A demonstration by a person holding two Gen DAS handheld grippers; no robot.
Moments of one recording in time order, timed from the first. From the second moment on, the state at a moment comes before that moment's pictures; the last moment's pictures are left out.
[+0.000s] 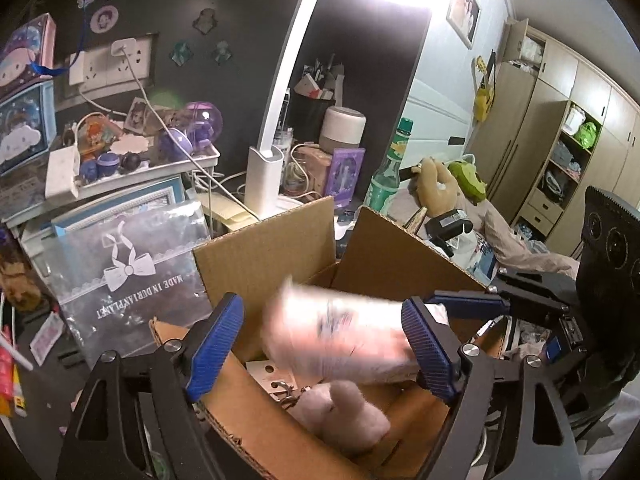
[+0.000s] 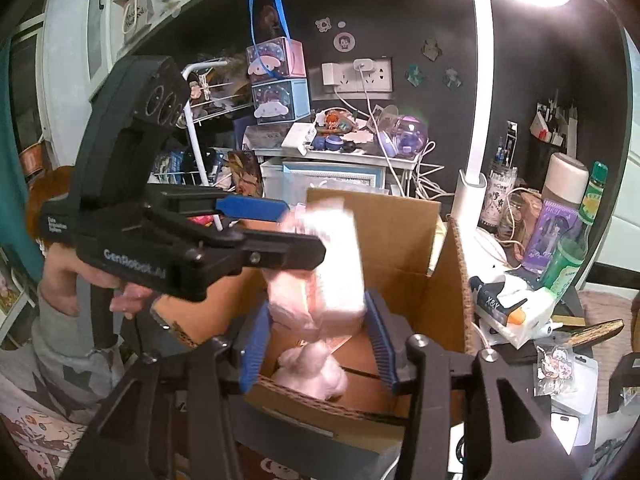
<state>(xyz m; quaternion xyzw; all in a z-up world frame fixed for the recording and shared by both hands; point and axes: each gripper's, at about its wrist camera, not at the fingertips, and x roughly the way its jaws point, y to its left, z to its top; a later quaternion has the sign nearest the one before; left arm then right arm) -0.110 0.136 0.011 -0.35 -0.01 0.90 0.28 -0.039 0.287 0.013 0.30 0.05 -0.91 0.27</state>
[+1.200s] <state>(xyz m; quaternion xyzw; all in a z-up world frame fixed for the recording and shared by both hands) -0.041 0.011 0.025 -0.28 -0.06 0.93 0.21 -0.008 0.208 0.037 0.27 0.09 -0.91 0.31</state>
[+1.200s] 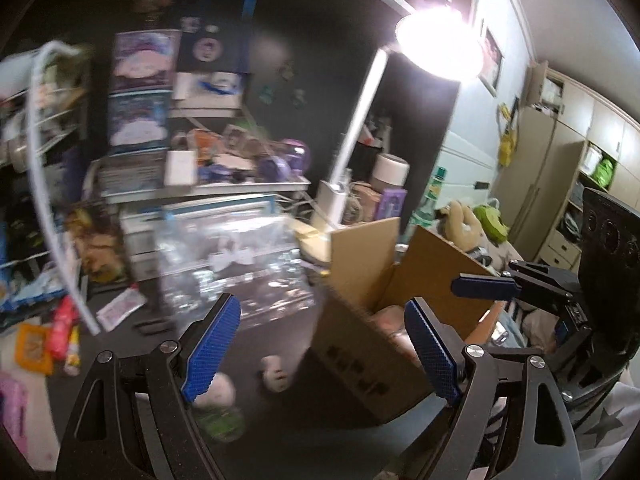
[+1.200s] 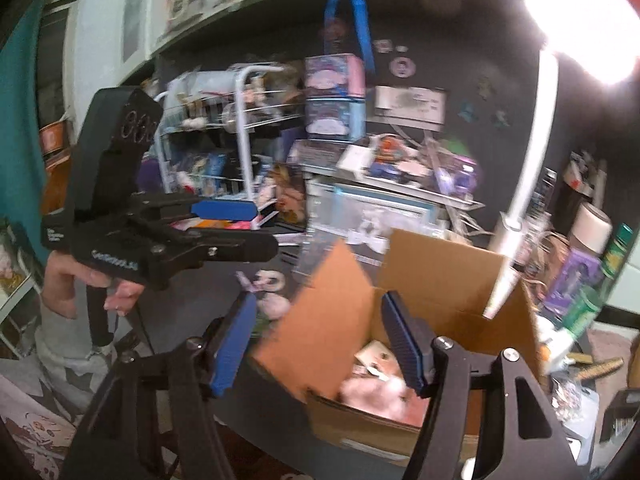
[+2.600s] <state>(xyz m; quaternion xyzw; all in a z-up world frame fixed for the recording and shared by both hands) -0.025 -0.122 -0.118 -0.39 -0.16 0.90 0.12 -0.097 0.035 -0.136 0.42 0.14 -0.84 0.31</state>
